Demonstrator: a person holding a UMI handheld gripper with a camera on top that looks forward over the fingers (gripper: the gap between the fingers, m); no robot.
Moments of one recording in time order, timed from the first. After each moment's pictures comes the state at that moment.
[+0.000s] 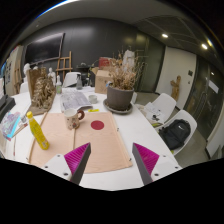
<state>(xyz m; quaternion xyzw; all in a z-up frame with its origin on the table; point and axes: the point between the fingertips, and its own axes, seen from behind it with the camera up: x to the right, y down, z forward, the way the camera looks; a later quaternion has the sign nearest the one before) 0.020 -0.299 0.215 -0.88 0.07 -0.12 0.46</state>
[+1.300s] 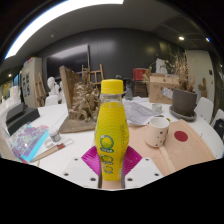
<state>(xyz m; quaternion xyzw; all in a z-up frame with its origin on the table) -0.333 -0.078 0.103 -0.83 0.02 0.04 0.55</state>
